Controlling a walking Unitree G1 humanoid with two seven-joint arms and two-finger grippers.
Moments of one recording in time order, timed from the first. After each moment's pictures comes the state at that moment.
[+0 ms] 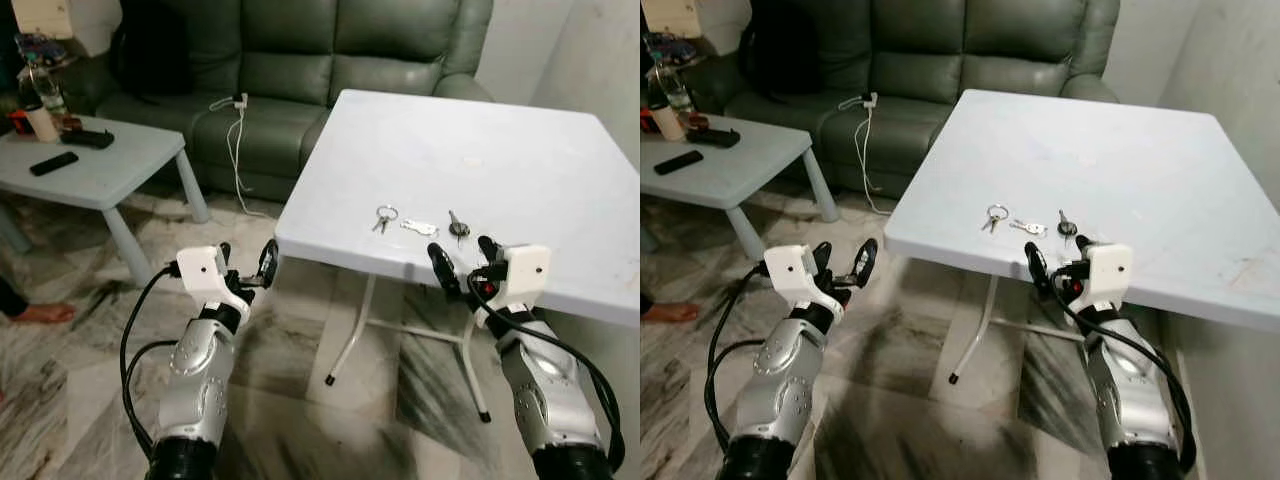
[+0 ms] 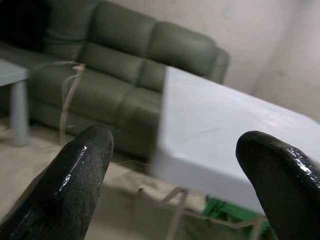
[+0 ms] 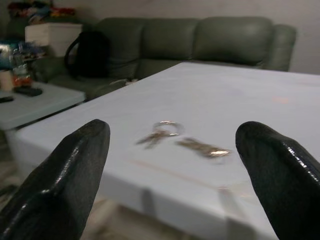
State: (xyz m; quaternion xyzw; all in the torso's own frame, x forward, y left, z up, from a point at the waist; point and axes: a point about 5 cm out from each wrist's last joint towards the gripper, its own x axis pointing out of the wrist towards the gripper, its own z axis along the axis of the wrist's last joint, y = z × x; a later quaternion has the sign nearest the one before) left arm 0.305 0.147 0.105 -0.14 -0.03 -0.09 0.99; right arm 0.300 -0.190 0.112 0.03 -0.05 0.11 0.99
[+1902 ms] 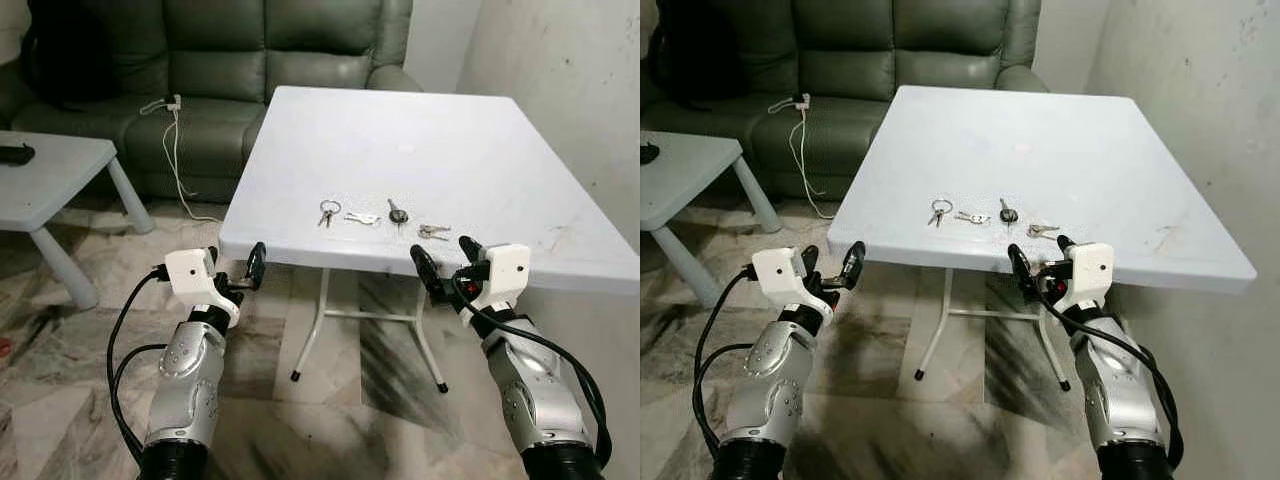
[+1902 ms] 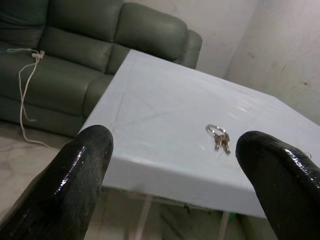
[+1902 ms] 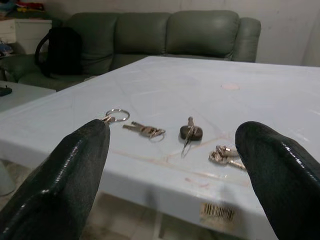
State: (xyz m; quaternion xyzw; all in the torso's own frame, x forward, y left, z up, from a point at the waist) left arm 0.302 0.153 0.103 -0.13 -0.02 -0.07 0.99; right arm 0.301 -0.178 0.111 0.04 -0.04 0.14 0.99
